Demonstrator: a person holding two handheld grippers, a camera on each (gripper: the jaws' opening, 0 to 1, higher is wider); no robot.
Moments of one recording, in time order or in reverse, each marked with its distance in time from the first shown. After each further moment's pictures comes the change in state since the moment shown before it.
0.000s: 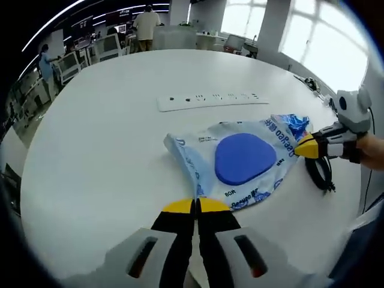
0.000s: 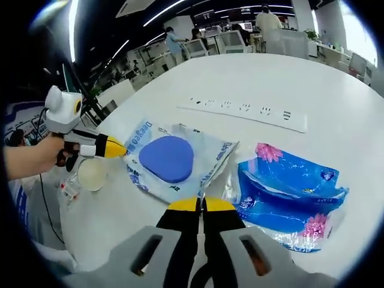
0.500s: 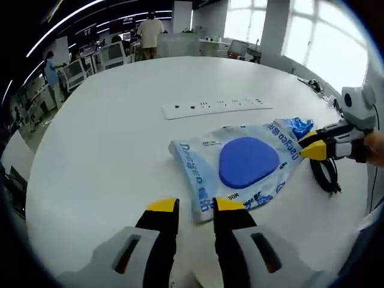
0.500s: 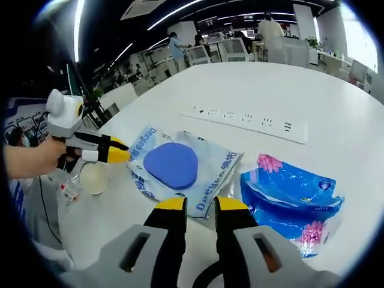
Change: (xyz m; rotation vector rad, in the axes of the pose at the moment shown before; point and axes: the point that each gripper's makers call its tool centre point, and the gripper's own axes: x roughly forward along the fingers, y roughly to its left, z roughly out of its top) left arm -0.007 0.005 0.008 0.033 -0.069 0.067; right arm -0.007 0.007 0.013 -0.035 -0.056 0.003
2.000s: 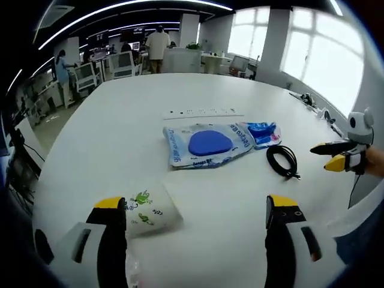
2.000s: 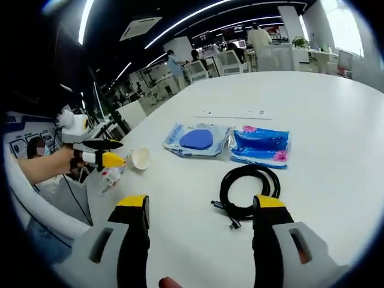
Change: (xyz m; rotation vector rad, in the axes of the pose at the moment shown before) left arm -0.132 -0.048 -0.046 -0.079 -0.083 -0.002; right arm -0.164 0.041 -0.071 0.097 -0.099 0.033
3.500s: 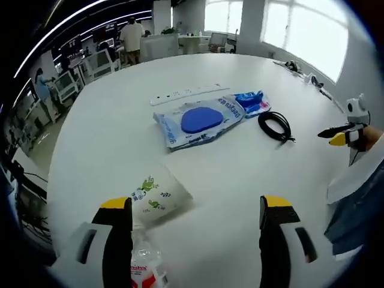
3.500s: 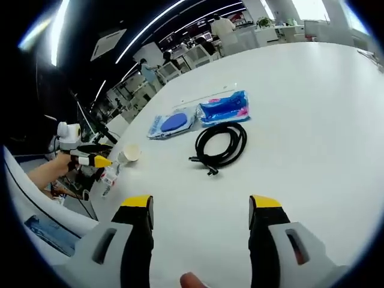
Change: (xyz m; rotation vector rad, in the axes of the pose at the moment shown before) left arm -0.010 0.012 -0.017 0.239 0.163 -0.054; right arm -0.048 -0.024 -0.068 0.255 0.006 -0.086
